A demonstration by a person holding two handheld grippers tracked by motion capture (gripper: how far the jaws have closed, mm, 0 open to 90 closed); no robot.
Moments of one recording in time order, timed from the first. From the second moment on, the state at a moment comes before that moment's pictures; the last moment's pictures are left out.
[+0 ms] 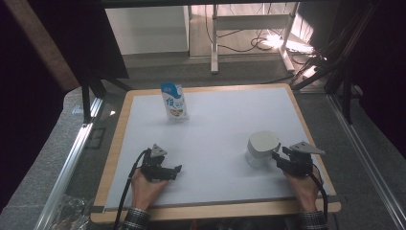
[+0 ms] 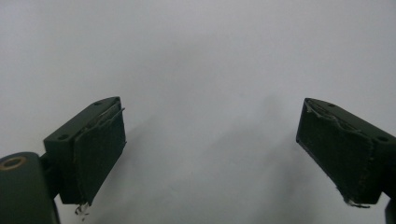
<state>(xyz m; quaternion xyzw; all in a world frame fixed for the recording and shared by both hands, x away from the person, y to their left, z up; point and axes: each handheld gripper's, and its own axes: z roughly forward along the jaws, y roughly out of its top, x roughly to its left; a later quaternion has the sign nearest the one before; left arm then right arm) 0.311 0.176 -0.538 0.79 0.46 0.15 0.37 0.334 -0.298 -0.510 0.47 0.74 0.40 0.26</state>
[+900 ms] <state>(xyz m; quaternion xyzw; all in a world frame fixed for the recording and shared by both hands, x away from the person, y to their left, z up) 0.314 0.166 -0.551 0.81 0.46 0.16 0.34 0.335 -0.315 -0.462 0.44 0.76 0.43 0.21</state>
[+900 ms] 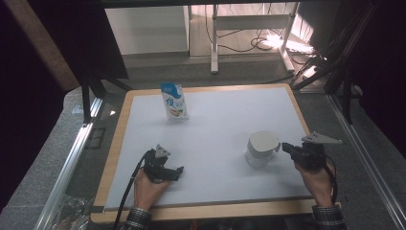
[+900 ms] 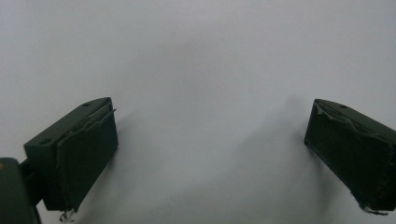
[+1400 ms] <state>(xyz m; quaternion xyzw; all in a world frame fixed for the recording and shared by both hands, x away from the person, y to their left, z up) 0.314 0.165 -0.552 0.81 0.46 0.16 0.34 0.351 -0.307 -0.430 0.41 0.77 0.44 0.21</state>
